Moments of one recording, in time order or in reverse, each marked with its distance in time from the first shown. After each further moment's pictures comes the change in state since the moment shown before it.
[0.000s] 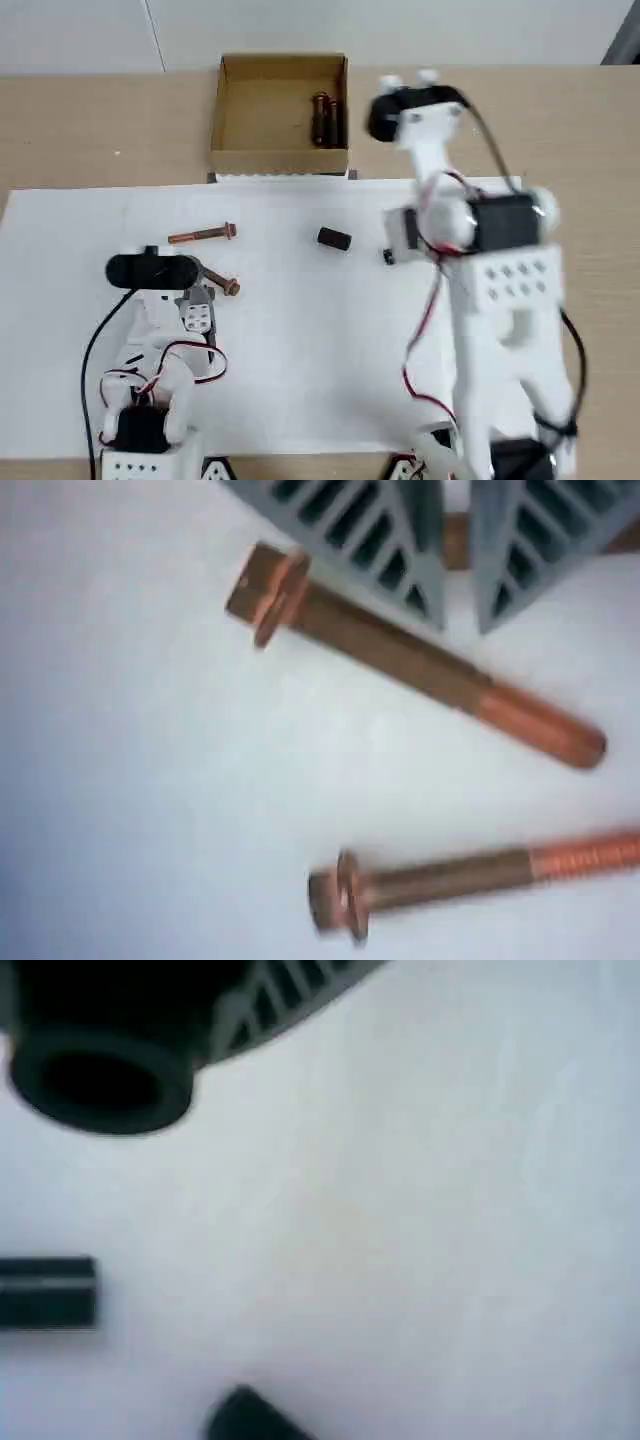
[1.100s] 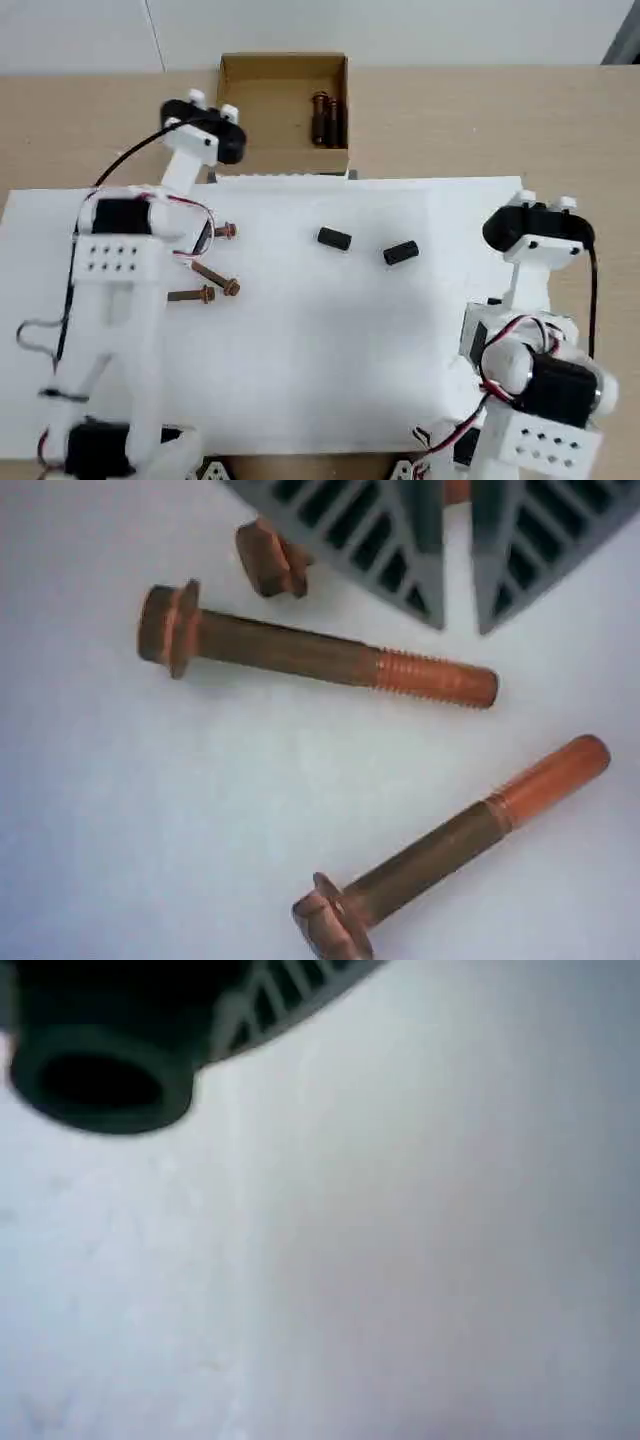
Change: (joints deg) left arm -0.4 89.8 -77.2 23.6 -27.6; right arm 22.7 -39.9 41.2 -4.7 -0.2
